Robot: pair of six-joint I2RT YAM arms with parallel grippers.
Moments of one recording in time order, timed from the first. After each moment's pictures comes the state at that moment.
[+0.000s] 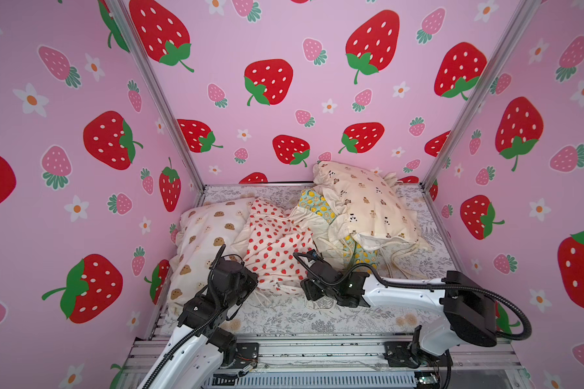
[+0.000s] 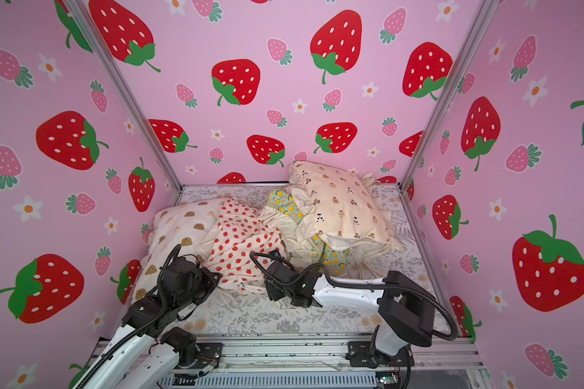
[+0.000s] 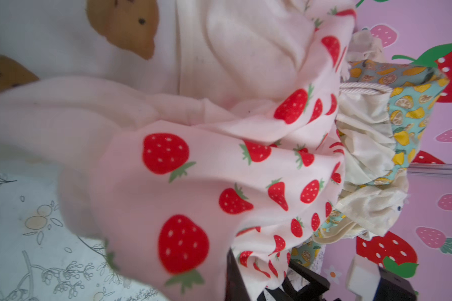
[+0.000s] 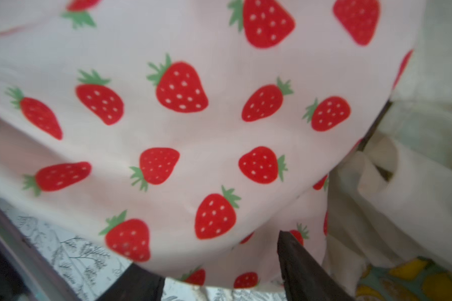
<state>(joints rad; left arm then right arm) -0.38 0.57 0.56 -0.74 -0.01 -1.13 1.23 1.58 0.93 -0.23 0.25 0.53</state>
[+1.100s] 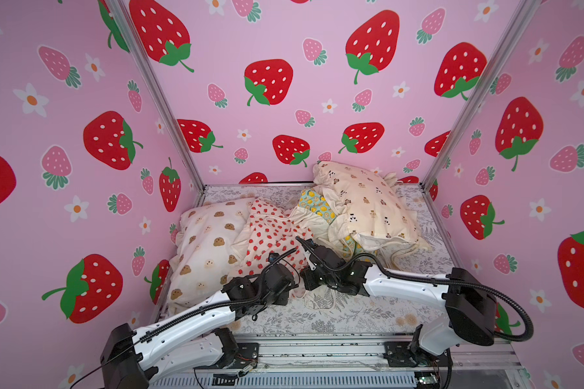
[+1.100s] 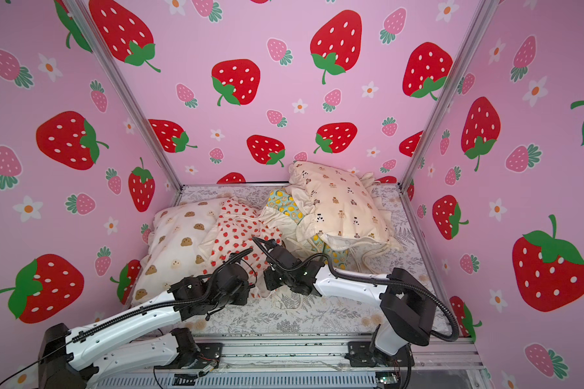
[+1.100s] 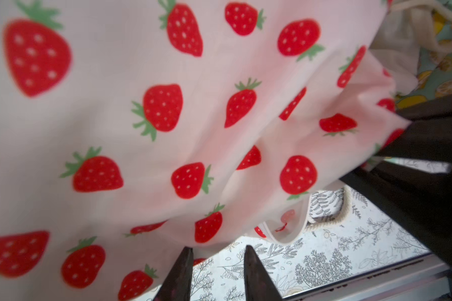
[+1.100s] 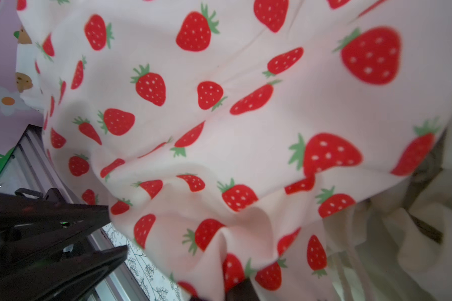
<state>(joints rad) -0.93 0.99 0.71 -0.76 -0.26 -0.76 1.15 1.57 1.00 -0.19 0.02 0.54</state>
